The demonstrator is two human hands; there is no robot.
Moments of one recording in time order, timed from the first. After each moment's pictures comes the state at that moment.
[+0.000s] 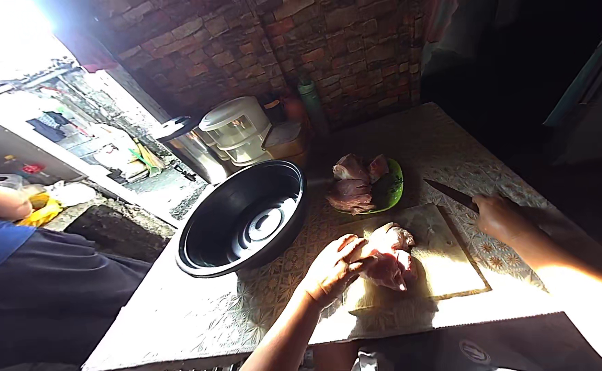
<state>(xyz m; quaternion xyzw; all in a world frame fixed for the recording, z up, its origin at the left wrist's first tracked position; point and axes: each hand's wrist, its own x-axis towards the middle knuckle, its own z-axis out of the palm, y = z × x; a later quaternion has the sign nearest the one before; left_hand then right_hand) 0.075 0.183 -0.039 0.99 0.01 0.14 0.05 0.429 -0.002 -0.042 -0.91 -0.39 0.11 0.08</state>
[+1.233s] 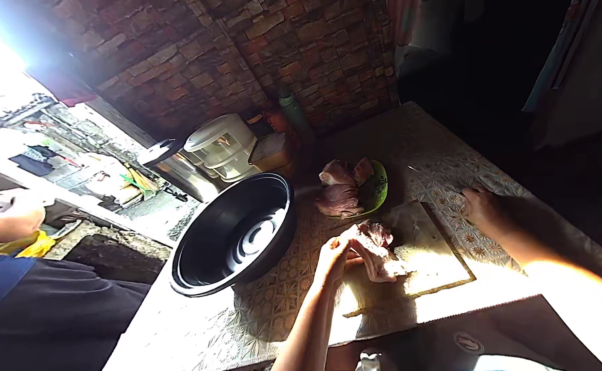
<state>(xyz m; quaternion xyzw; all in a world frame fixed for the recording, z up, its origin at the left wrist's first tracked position) 0.137 0.155 -0.038 0.56 0.45 0.23 0.65 0.442 -0.024 -0.078 -0.89 -0.40 0.01 0.23</state>
